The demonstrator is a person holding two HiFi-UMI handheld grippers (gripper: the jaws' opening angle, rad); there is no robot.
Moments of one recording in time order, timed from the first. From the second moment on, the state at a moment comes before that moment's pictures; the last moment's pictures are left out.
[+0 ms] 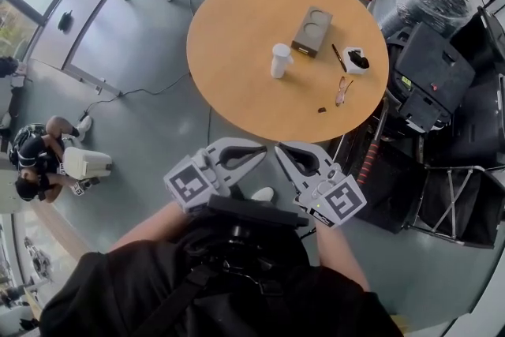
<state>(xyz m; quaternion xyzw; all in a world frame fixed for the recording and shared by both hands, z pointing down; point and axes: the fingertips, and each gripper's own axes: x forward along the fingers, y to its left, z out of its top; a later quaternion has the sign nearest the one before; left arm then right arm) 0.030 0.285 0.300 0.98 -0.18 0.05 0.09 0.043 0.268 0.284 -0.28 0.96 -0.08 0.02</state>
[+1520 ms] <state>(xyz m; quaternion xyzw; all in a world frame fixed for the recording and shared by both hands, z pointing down) -0.039 -0.025 0.371 0.99 -0.06 0.05 0.07 0.002 -0.022 0.352 -0.45 0.89 -0.08 -0.02</state>
